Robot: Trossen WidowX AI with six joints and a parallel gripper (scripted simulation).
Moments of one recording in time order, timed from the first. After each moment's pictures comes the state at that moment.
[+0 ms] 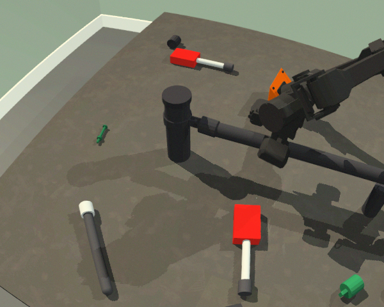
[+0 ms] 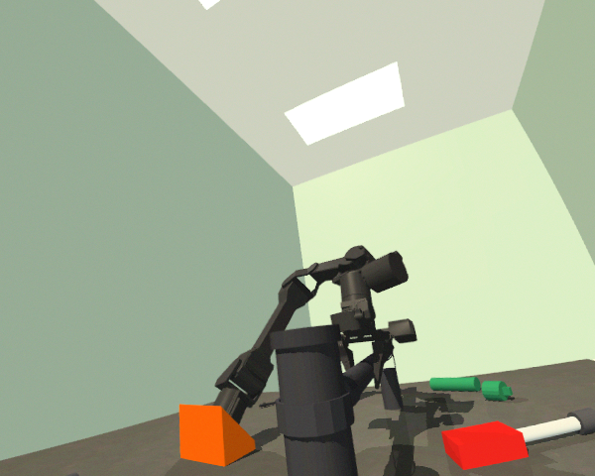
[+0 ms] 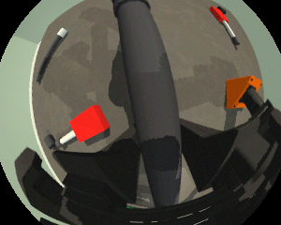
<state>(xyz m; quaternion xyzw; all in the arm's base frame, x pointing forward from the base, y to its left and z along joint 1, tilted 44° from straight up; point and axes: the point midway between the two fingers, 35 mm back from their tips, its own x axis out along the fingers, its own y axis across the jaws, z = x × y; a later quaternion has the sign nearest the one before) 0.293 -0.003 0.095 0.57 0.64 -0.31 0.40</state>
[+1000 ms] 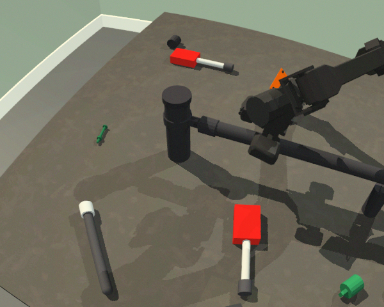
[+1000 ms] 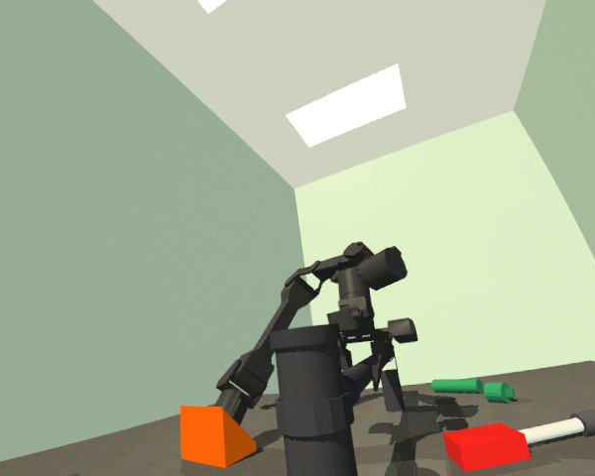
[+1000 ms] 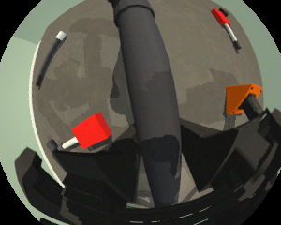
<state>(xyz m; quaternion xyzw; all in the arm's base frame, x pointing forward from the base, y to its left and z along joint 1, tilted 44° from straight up) 0.297 -0.019 0.083 0.57 0.65 -0.31 0.40</state>
